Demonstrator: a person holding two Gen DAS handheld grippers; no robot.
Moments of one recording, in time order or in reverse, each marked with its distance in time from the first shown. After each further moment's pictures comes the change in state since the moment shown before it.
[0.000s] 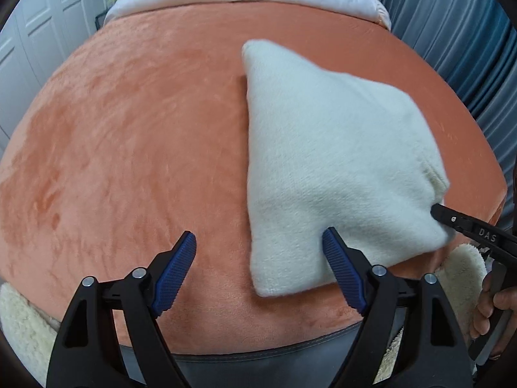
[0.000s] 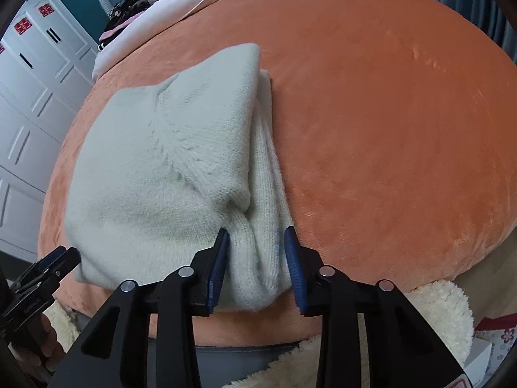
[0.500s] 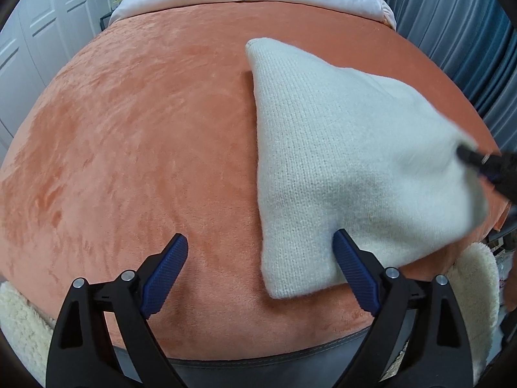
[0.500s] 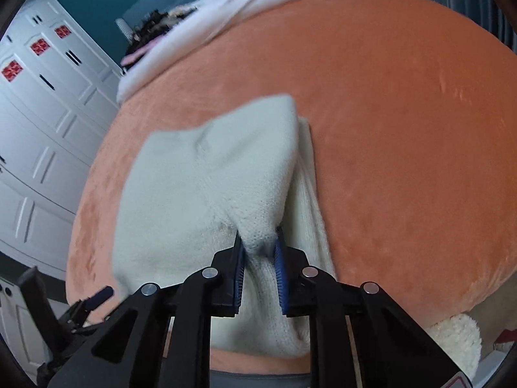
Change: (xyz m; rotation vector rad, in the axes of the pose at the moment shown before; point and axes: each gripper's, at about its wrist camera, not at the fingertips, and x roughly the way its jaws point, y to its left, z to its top) left arm 0.003 0.003 -0.007 0.027 -0.019 0.038; right arm -0.024 0.048 0.035 -0.015 -0.135 0.129
